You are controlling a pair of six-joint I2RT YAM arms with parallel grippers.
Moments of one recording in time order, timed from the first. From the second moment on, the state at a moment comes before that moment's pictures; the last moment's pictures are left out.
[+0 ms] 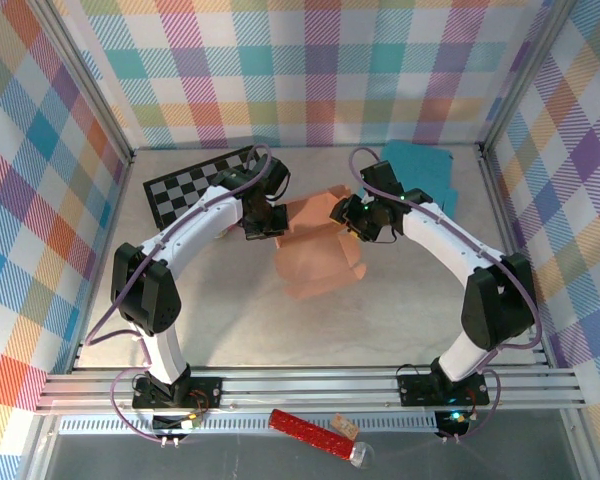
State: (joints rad) left arm -0.55 1.80 1.67 -1.11 0.05 -0.66; right arm 0.45 1.62 1.30 -0.63 -0.27 0.92
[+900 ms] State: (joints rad) left arm -0.54 1.81 1.67 -1.10 0.10 -0.65; right arm 0.47 1.69 1.39 -0.58 -0.41 0.86
